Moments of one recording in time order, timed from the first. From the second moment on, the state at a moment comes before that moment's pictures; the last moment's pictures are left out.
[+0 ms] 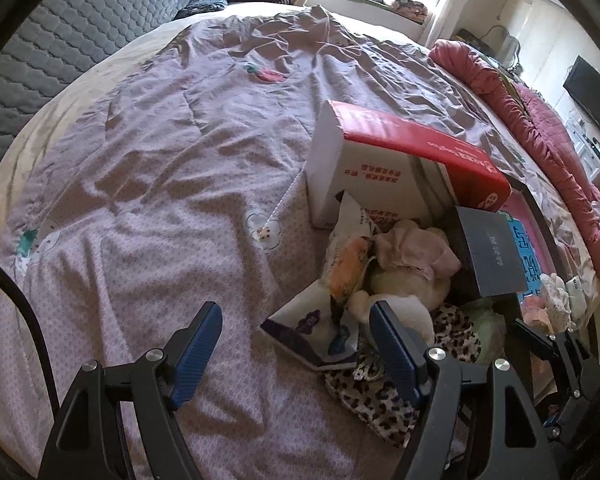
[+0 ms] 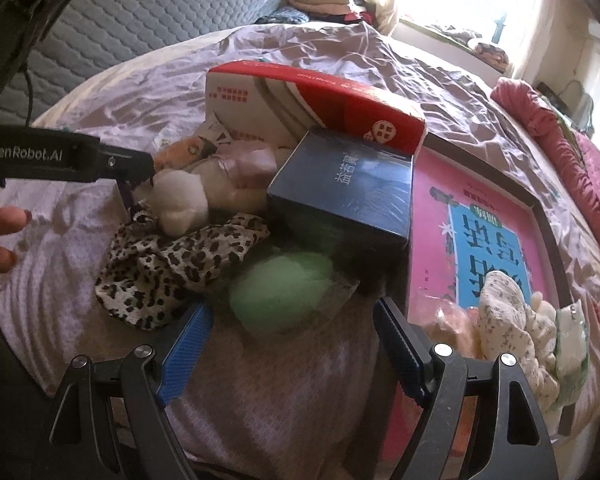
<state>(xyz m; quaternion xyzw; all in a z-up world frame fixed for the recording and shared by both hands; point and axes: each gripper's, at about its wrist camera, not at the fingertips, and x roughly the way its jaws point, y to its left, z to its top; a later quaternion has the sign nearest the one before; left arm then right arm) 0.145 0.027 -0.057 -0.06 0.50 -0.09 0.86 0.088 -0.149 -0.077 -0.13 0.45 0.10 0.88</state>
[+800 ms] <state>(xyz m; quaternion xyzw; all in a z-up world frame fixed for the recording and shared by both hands) 0.180 0.024 -0.081 -0.09 0.52 -0.13 0.84 0.111 -0.137 -0.090 -0.13 0.45 0.15 0.87</state>
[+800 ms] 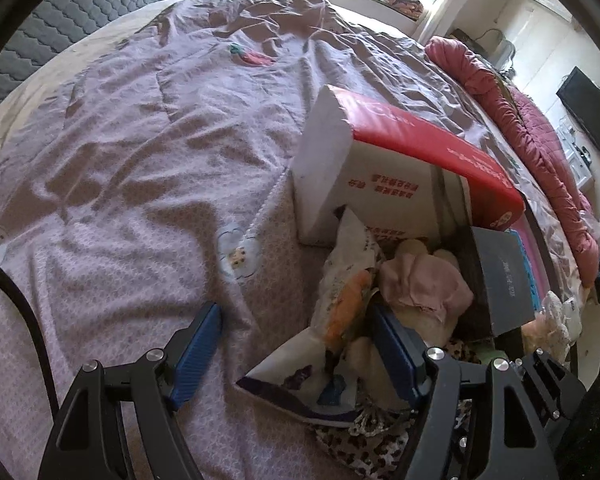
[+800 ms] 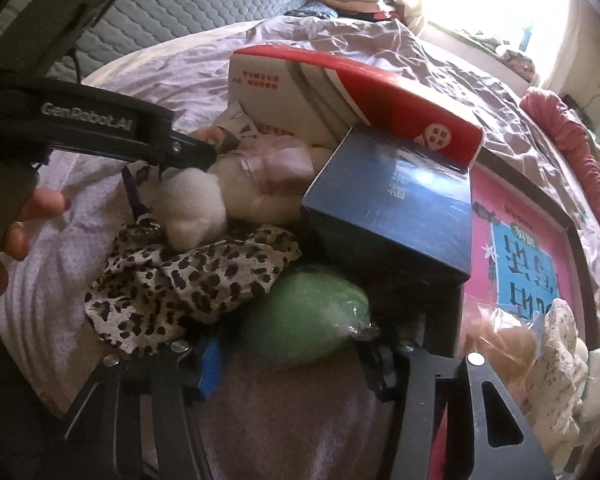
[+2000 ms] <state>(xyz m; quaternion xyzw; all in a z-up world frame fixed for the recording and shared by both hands) 0.141 0.046 -0.080 -0.17 0.53 -0.17 0.81 0.075 -0.180 -0.056 -0.03 0.43 0.12 0.89</state>
